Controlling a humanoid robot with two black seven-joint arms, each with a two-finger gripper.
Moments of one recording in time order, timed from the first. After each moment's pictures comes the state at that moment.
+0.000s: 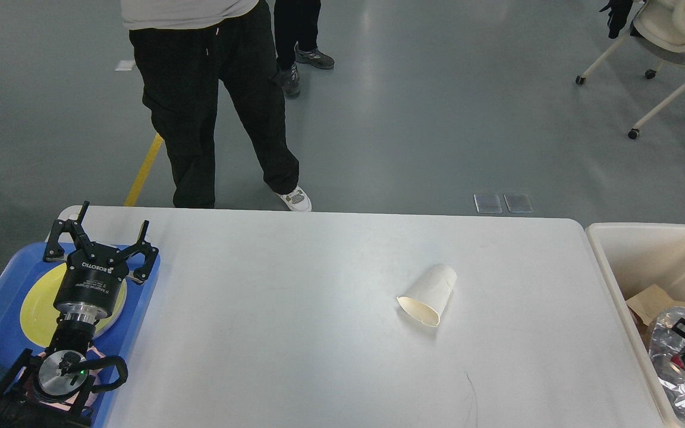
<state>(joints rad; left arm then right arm) -0.28 0.13 -1.56 -0.73 0.30 -0.64 -0.20 0.58 -0.36 -1.05 0.01 0.24 0.05 -0.19</state>
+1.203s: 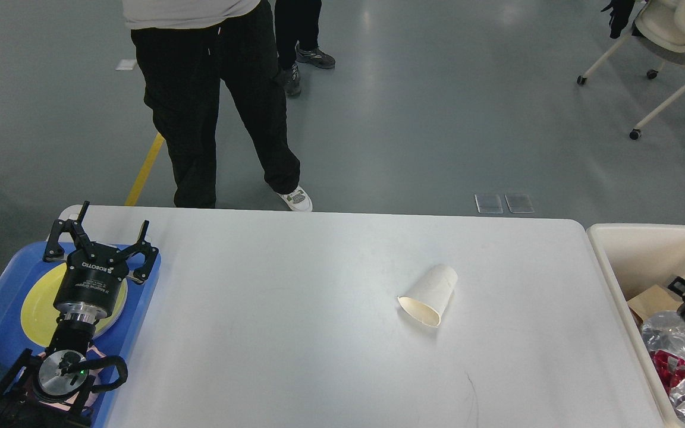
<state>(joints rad) -0.28 0.13 -1.56 -0.73 0.30 -0.64 -0.20 0.87 -0.45 -1.05 0.25 0.16 0.03 -0.20</state>
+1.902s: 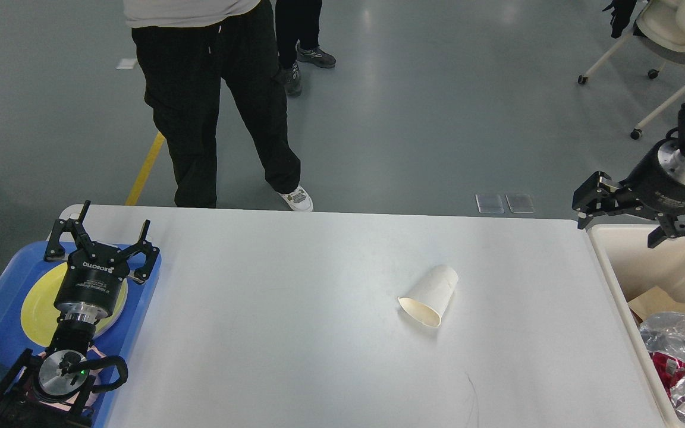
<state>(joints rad) -0.28 0.13 -1.56 -0.73 0.30 -0.64 -0.20 2.09 -0.47 -1.29 1.24 0.02 0.82 -0.30</state>
